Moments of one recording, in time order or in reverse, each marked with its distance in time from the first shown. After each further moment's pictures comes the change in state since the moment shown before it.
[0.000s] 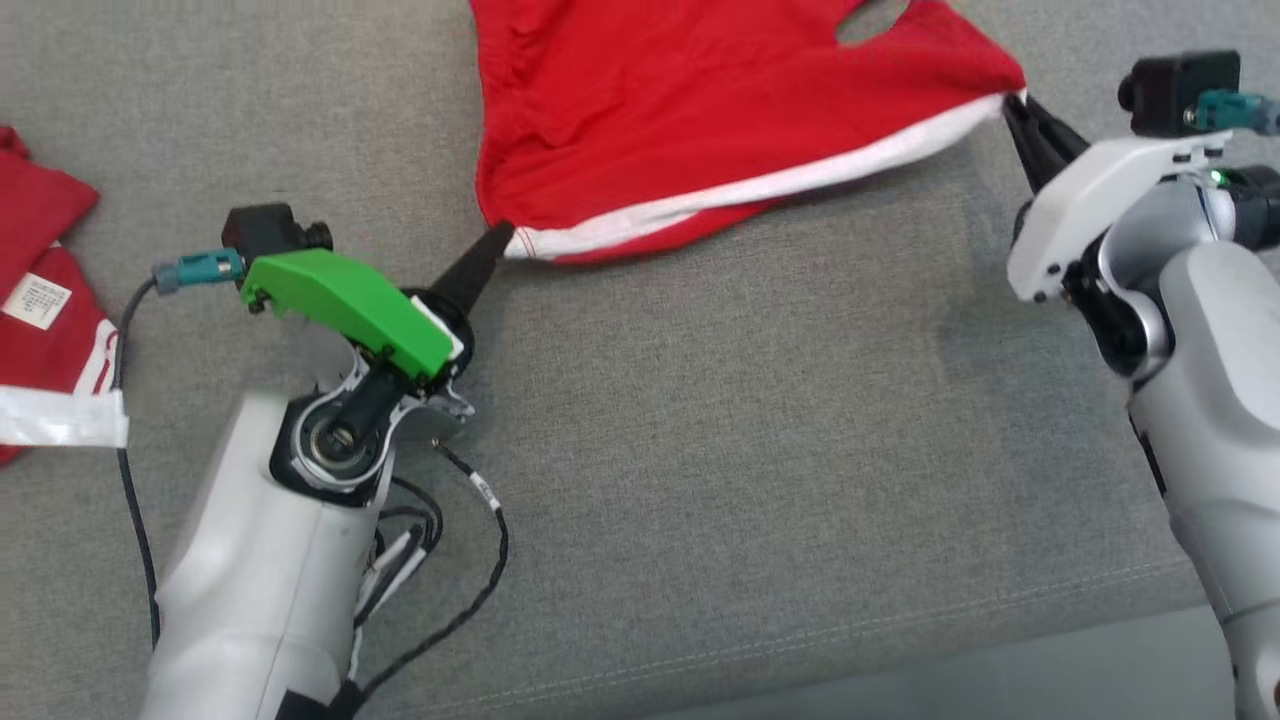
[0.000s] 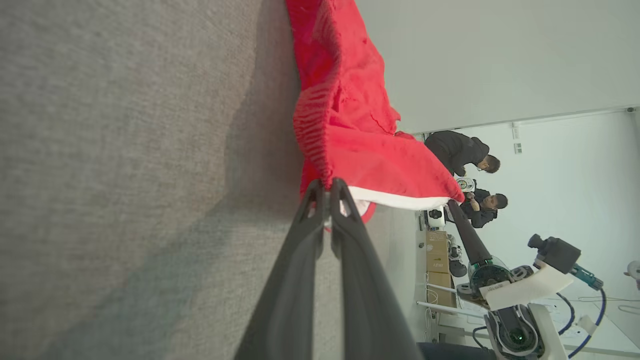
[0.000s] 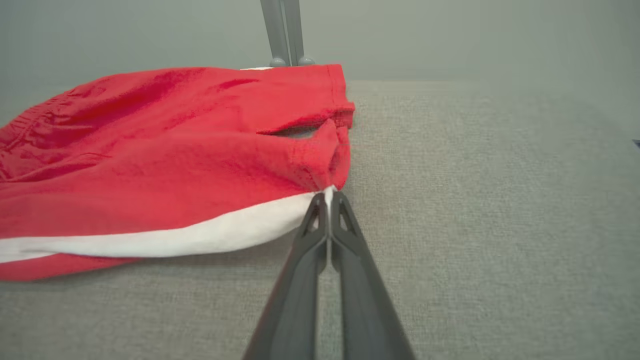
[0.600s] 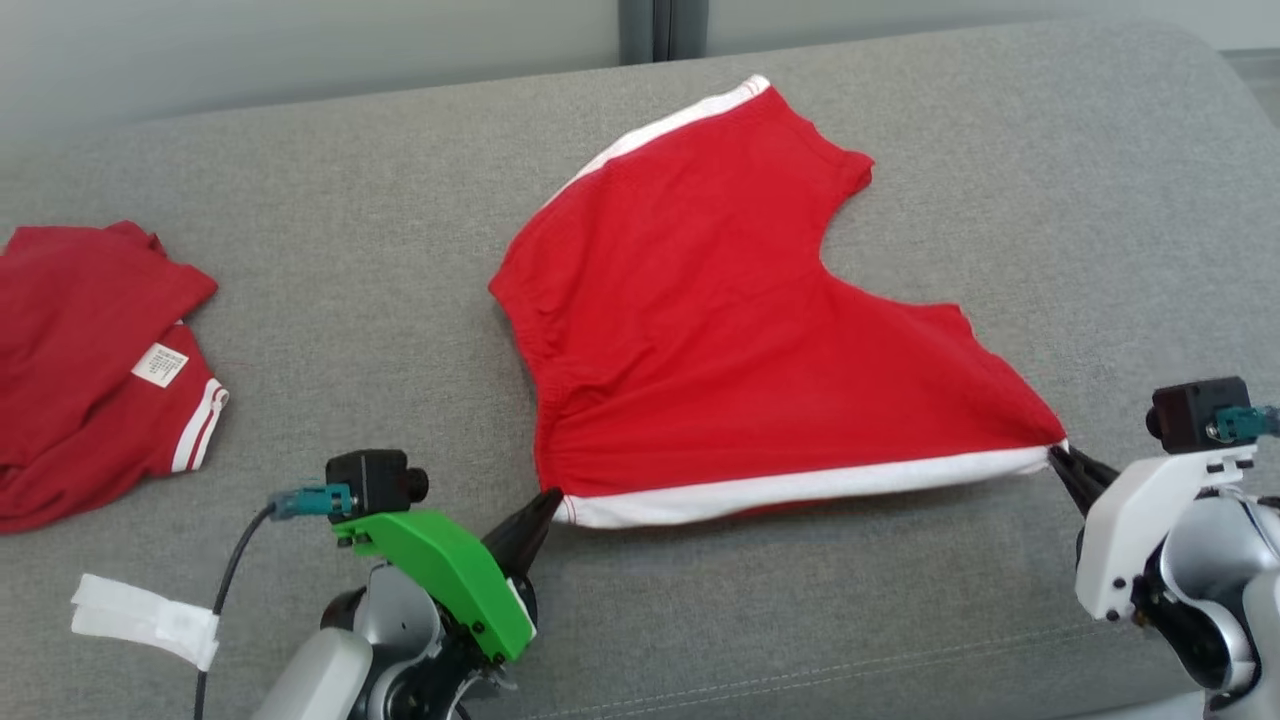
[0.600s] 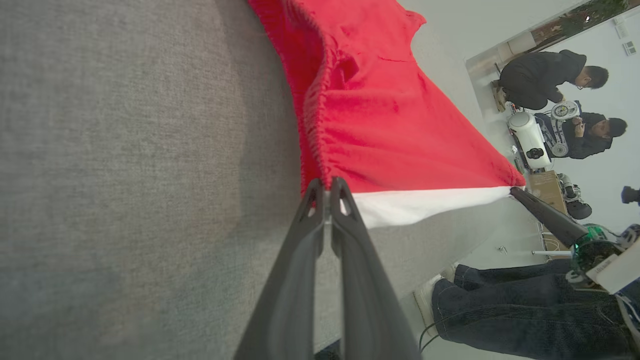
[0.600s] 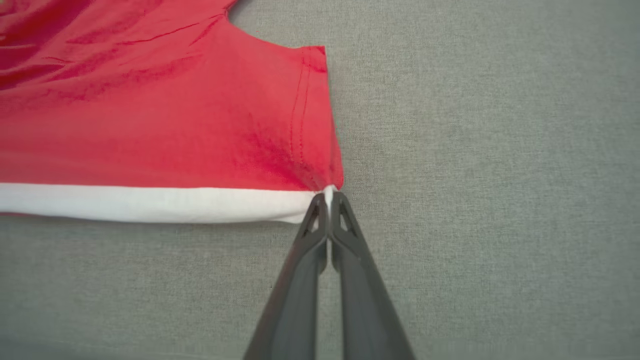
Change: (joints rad) left arm 0.438 0.120 -0.200 -0.352 0.252 0.119 -0.056; right arm 0.678 -0.037 -0.196 -0.542 -0.016 0.000 0.387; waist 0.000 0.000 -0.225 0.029
